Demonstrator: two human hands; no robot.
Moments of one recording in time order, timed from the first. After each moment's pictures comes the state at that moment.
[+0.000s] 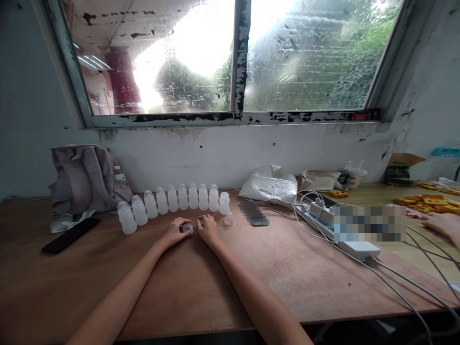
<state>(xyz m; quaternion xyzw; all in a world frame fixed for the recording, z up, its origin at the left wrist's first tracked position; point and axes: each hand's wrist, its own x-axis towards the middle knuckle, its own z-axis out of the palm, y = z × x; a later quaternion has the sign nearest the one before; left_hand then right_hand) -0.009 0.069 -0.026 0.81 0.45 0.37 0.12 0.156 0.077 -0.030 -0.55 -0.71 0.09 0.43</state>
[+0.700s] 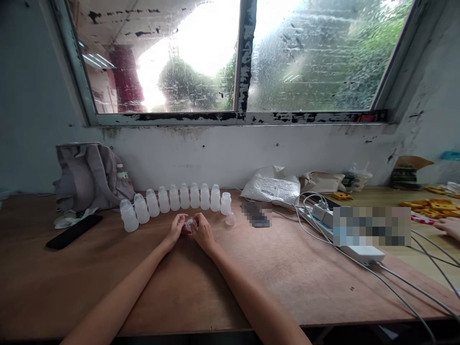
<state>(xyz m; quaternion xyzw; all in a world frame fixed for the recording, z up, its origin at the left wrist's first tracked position) 0.010 0.067 -0.034 0.60 0.42 0.54 0.43 0.138 0.058 -0.027 -0.41 -0.74 0.08 0.53</state>
